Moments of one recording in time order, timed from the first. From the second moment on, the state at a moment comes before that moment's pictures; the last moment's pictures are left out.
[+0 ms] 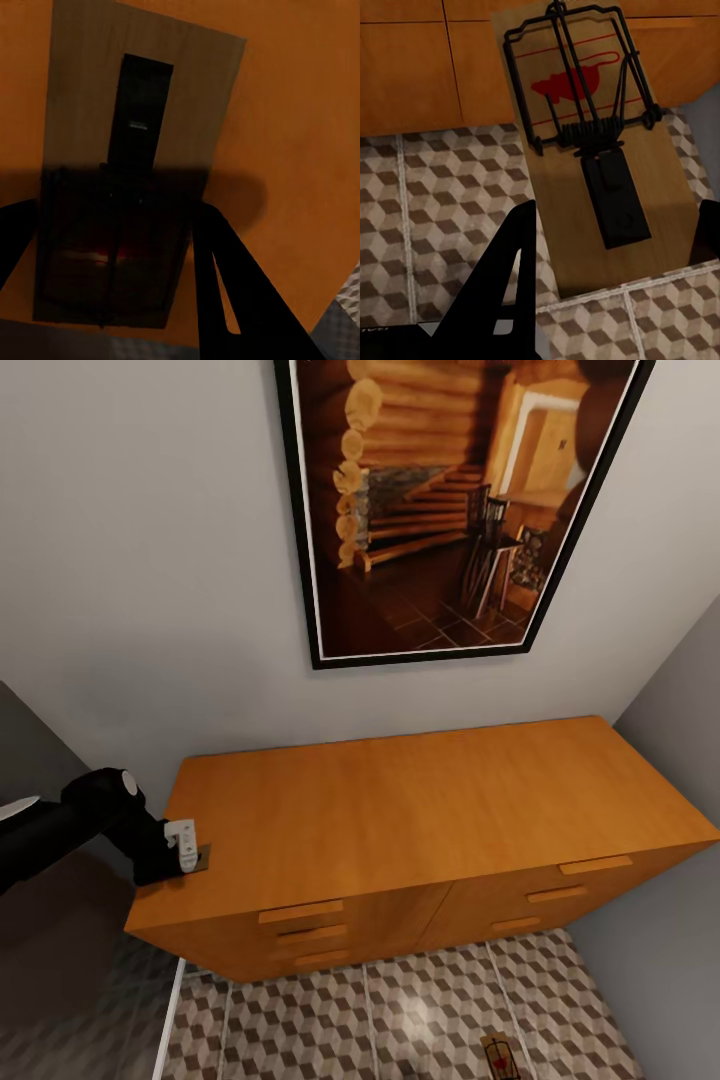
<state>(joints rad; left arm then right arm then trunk) -1.10 0.73 -0.99 -1.22 -0.19 0.80 -1.23 -0.24 0.07 0.16 -0.02 0.03 -0.87 -0.36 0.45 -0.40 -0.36</state>
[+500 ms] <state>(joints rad) -1.10 0.73 -0.99 -1.22 -0.19 0.80 -1.23 -0.24 0.07 0.16 -0.02 0.03 -0.87 -0.36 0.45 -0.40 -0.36</state>
